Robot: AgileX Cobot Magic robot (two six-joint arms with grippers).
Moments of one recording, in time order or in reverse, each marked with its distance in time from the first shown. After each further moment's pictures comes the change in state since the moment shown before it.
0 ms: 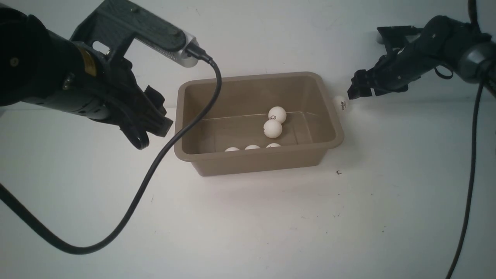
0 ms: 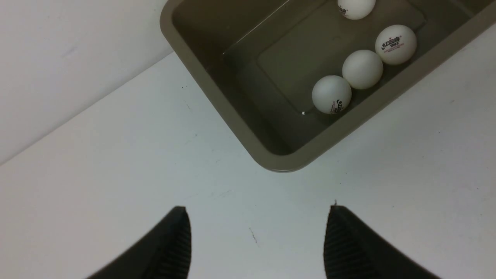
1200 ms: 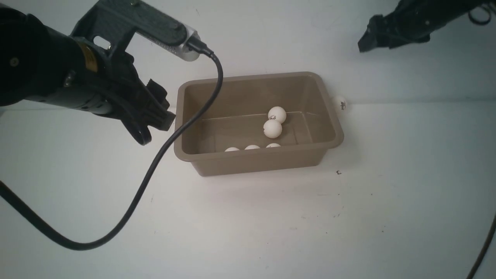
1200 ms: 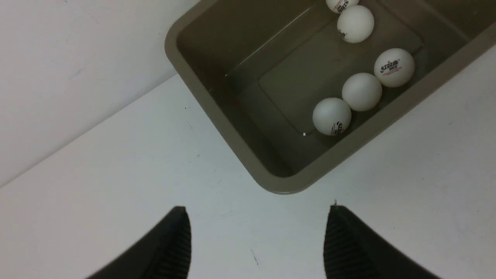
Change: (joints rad) right arm 0.000 -0.277 -0.001 0.032 0.158 0.002; left arm 0.000 0.000 0.000 0.000 -0.049 0.000
